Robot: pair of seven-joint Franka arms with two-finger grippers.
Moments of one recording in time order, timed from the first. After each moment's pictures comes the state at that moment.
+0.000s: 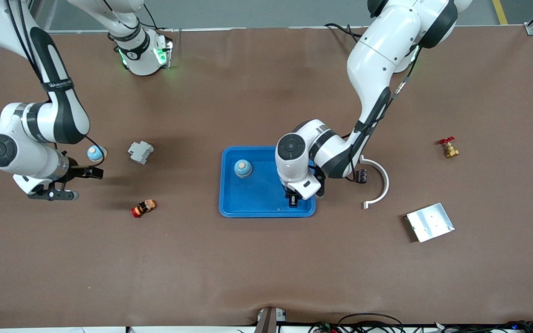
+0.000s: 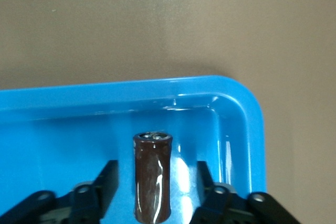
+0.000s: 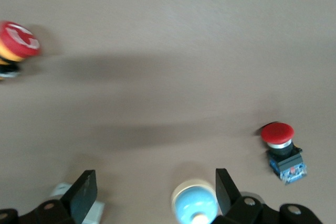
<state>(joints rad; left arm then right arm) -0.56 0.87 -0.16 -1.39 0.31 2.27 -2.35 -0.19 0.30 0.06 -2.09 -0.15 2.27 -0.01</state>
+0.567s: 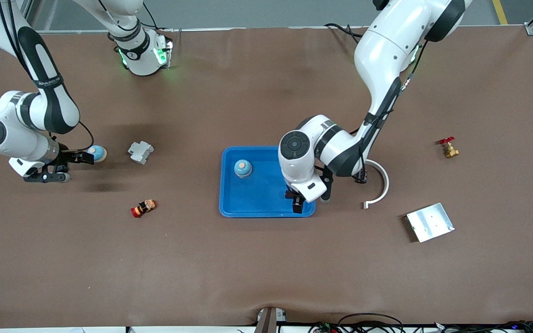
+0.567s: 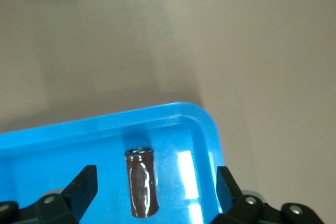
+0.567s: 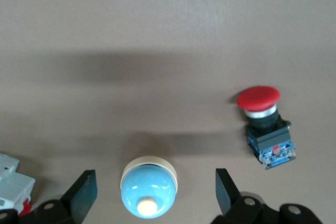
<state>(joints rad) -0.53 0.80 -0.15 -1.35 0.31 2.15 -2.16 -0.32 0.27 0.06 -2.24 -0.15 2.36 -0.17</state>
